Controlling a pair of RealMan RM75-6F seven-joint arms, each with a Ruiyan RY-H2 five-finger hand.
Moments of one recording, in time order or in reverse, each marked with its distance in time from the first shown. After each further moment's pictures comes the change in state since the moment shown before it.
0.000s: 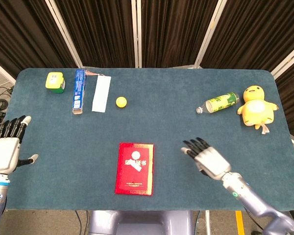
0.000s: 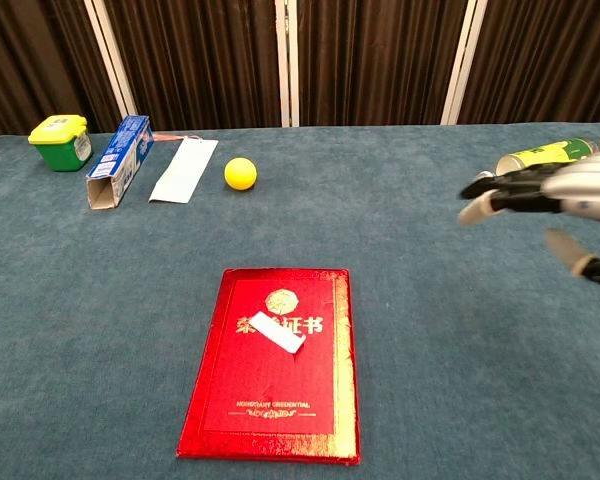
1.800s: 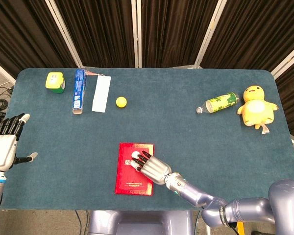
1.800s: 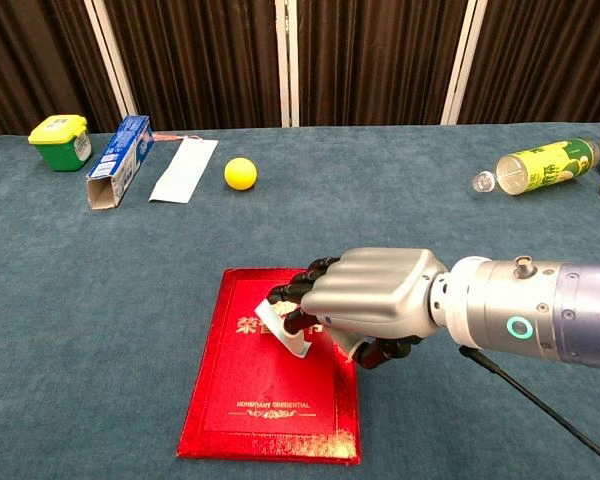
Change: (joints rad) left arm 0.024 0.041 -0.054 0.031 0.020 -0.097 -0.131; right arm 0.375 -0.442 -0.045 0.118 0.451 -0.134 -0.476
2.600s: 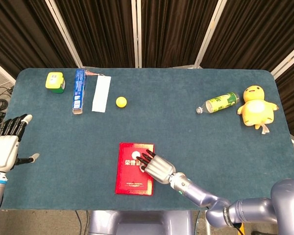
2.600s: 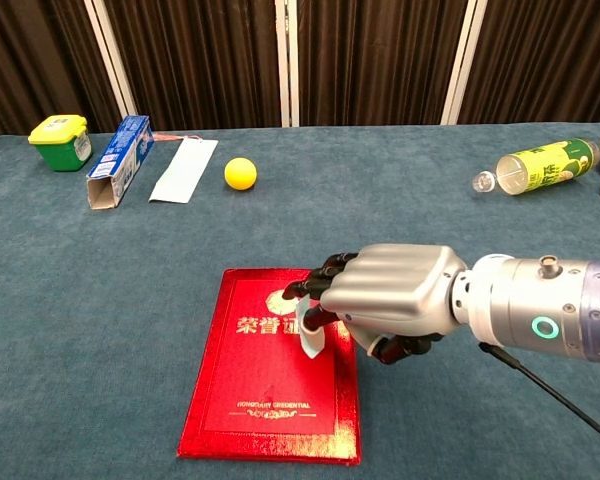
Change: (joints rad) left arm 0.008 0.005 -0.003 -0.009 0.024 -0.009 -0.005; right arm 0.002 0.027 -0.046 -0.007 -0.019 0.047 -0.004
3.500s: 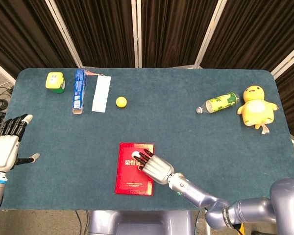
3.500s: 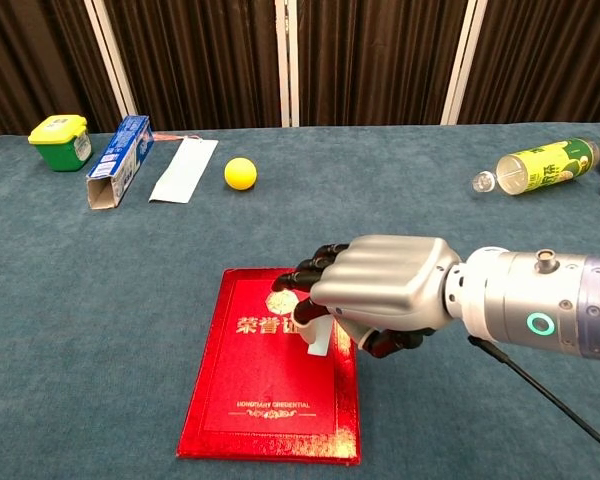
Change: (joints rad) left arm 0.005 0.003 -0.009 -0.004 0.006 -0.010 -0.004; right arm 0.015 -0.003 -0.006 -0.018 0.001 0.037 -0.028
